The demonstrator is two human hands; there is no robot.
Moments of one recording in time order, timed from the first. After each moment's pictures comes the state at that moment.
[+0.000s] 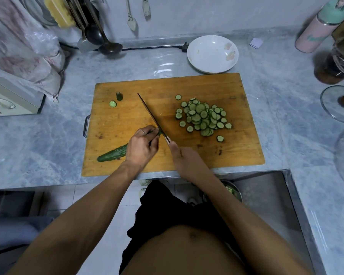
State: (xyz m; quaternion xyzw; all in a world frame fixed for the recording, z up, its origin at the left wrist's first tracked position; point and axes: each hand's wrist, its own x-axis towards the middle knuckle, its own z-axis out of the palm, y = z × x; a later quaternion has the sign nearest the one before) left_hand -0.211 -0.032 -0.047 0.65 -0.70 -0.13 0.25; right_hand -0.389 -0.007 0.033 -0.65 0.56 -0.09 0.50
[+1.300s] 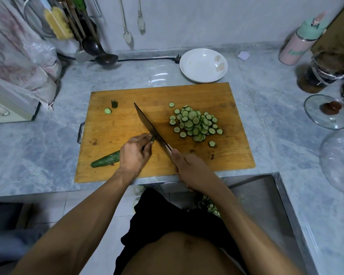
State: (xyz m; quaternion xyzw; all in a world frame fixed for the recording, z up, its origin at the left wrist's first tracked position) left_hand -0.214 -0.024 -0.042 0.68 -0.67 -0.12 0.28; right_hand -0.420 0.009 0.053 -0.62 0.57 -0.11 0.53
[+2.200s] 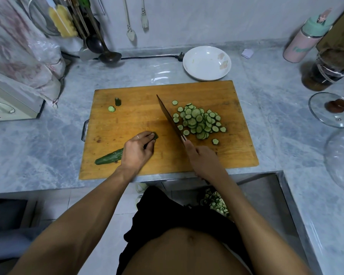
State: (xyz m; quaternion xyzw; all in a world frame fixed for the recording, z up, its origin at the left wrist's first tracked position) left_hand -0.209 -0.024 -0.043 0.65 -0.68 -0.13 0.31; right_hand -0.432 -0.006 0.030 -0.61 0.62 -0.16 0.46
